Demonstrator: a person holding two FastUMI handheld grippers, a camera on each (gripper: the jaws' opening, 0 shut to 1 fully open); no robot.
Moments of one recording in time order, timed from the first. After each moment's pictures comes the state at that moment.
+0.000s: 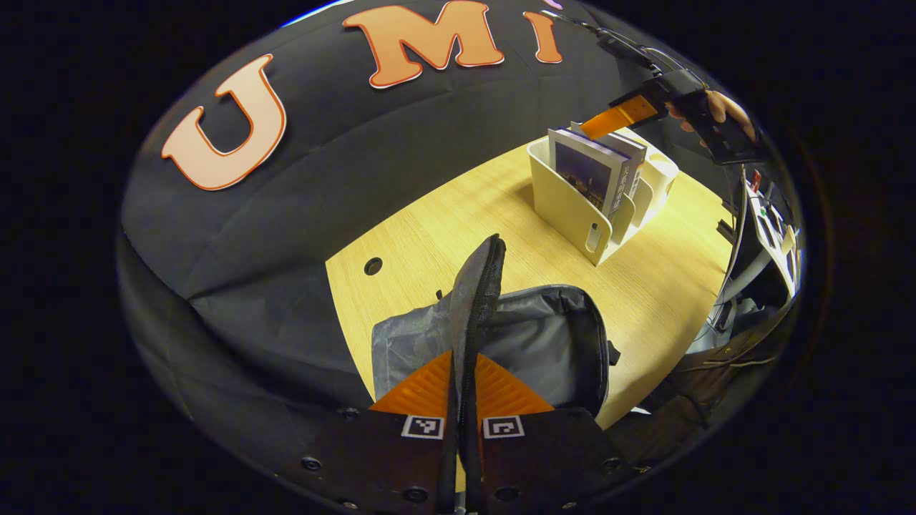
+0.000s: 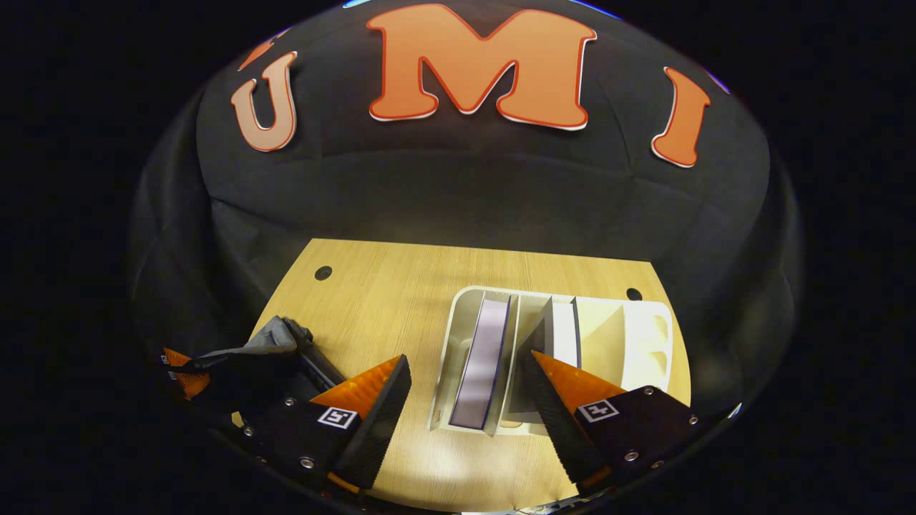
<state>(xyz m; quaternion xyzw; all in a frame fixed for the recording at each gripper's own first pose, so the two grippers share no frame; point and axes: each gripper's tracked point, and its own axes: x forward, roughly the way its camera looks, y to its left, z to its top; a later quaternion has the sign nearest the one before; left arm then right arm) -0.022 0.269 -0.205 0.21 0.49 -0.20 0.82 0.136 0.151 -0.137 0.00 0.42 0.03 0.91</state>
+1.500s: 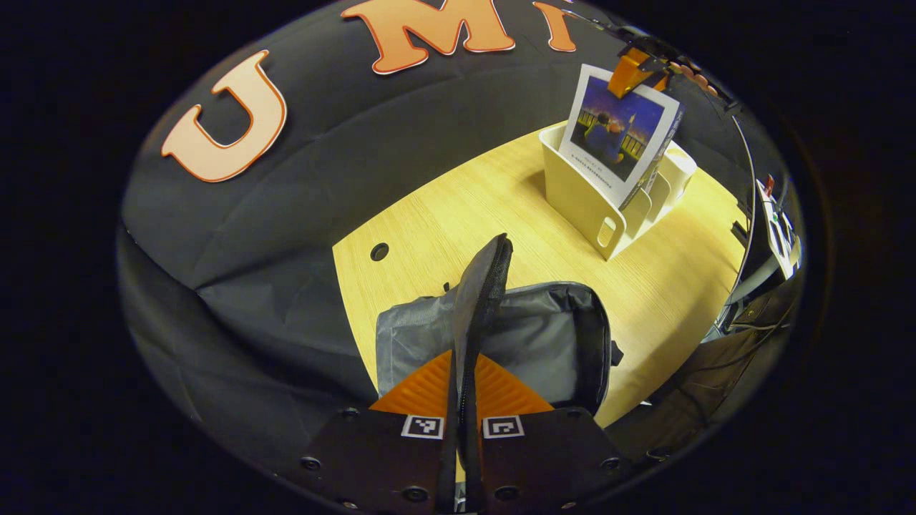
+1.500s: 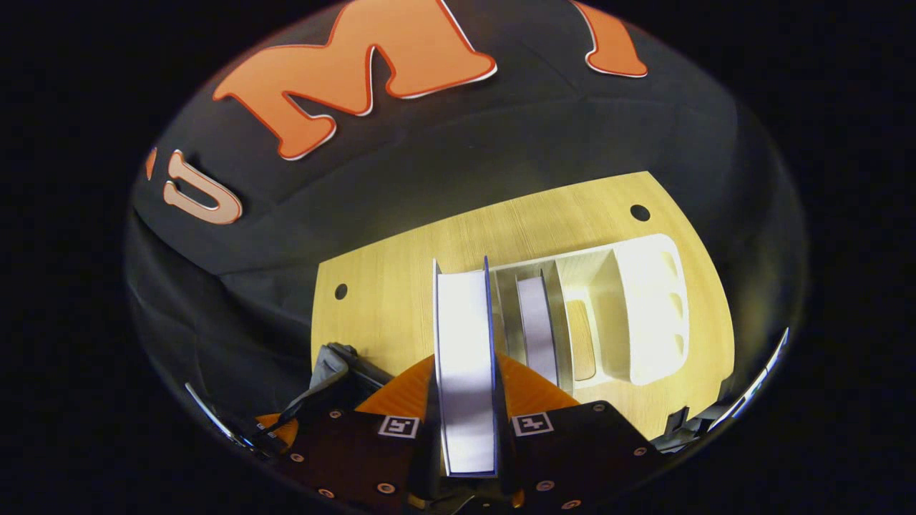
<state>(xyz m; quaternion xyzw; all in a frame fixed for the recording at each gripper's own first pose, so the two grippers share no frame) -0.026 0.262 -0.211 0.22 0.52 -0.17 0.81 0.133 0.102 -0.084 0.20 0.50 0.01 0.84</state>
